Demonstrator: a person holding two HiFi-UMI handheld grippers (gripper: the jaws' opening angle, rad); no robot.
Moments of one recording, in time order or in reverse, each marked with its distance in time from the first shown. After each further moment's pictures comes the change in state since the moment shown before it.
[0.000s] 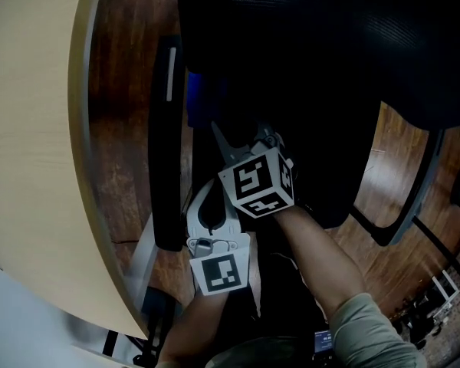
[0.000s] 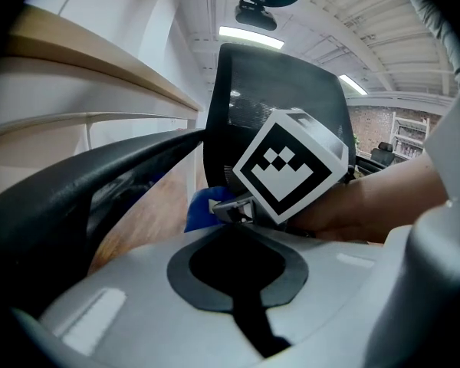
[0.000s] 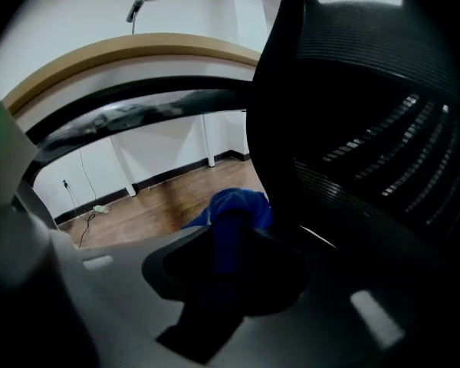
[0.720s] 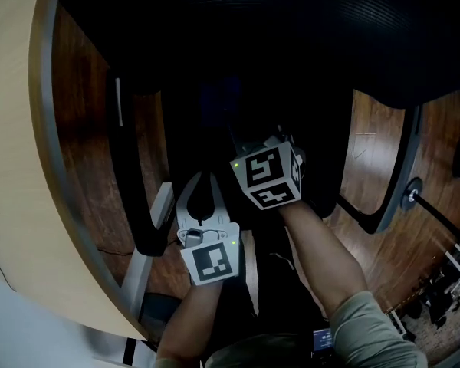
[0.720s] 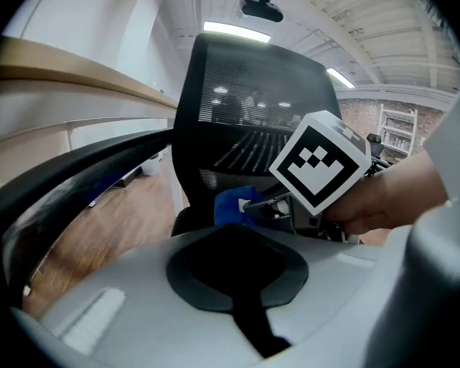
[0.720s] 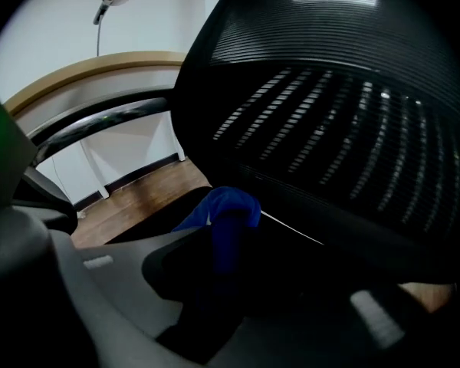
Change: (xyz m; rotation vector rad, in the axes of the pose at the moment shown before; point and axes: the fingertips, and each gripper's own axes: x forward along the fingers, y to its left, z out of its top) left arm 0.031 -0.038 0.018 0.064 0.022 -0.065; right arm -0.054 -0.090 -0.041 0.134 0.047 -0.184
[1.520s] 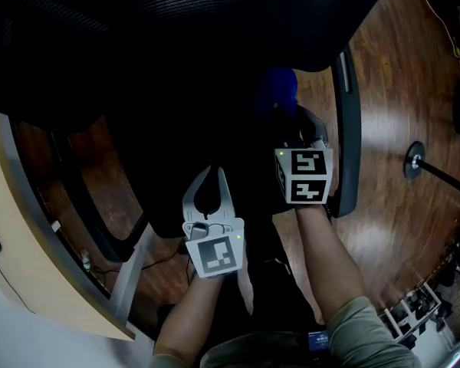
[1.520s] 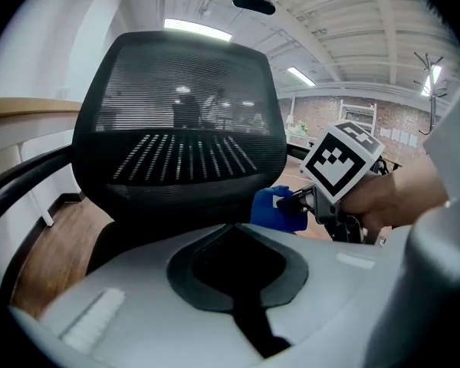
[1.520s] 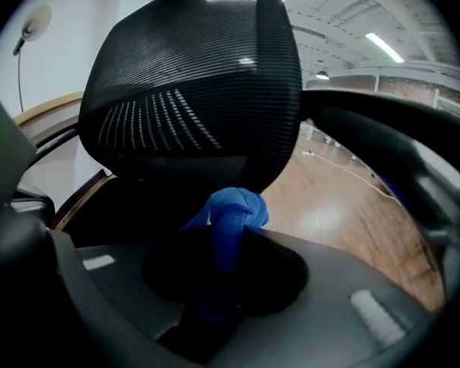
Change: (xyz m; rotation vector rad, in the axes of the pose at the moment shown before) left arm 0.021 -0.167 0.012 0.150 -0.008 -0.221; right arm -0.156 -0.182 -0.141 0.398 0.032 -0.411
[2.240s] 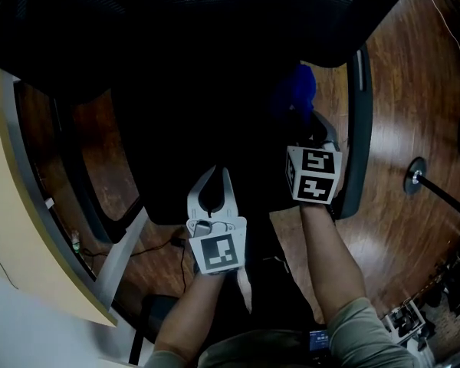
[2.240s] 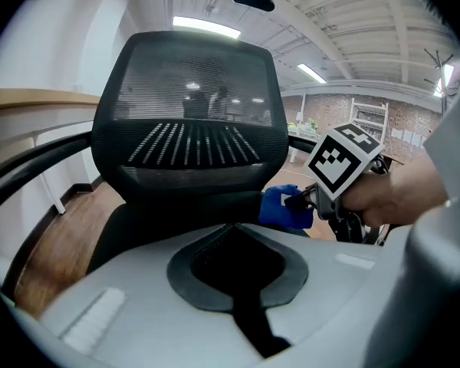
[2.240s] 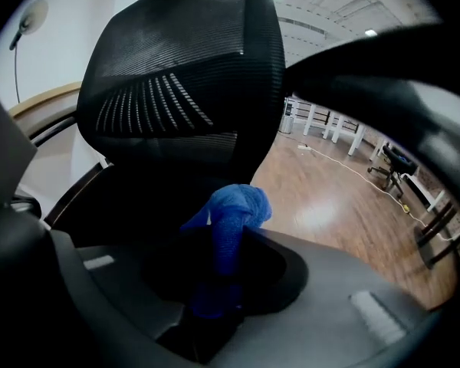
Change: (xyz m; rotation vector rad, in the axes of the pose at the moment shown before) left arm -0.018 -0.007 -0.028 -0.056 0.022 0.068; right arm -0.003 -0.011 -0.031 0.007 0.048 -0.022
